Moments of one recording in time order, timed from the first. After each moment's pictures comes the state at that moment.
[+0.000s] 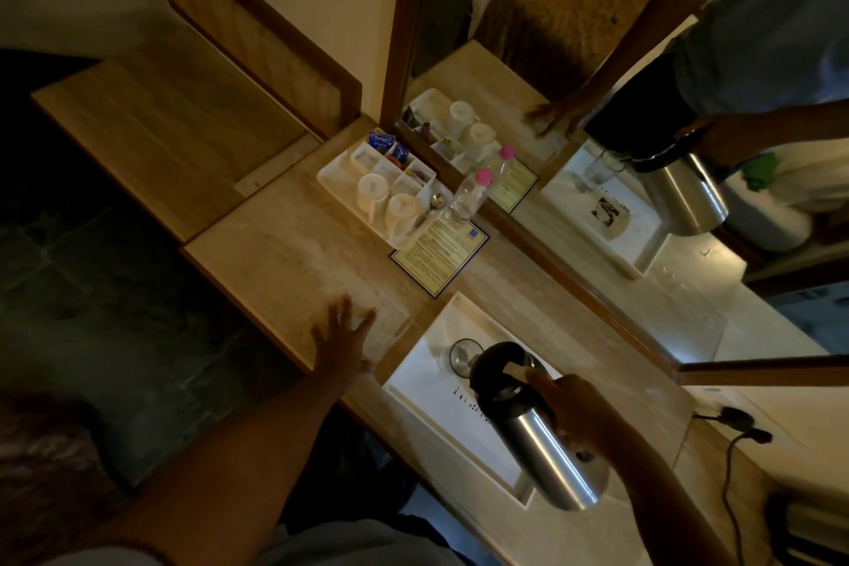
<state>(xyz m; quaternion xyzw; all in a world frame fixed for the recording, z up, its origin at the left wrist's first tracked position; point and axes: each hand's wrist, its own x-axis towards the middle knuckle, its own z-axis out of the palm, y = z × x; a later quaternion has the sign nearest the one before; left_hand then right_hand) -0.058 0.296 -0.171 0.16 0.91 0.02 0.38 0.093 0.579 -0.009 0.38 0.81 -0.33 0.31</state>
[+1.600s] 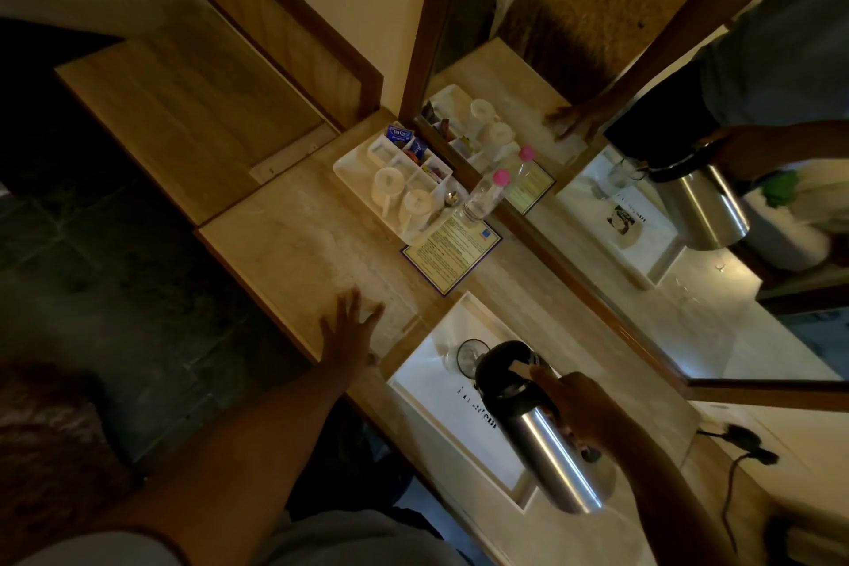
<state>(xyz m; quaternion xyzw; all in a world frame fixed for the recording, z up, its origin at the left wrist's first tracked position) -0.059 0.295 -0.171 0.15 0.91 0.02 0.38 0.071 0.572 0.001 0.39 0.81 -0.29 0.33</state>
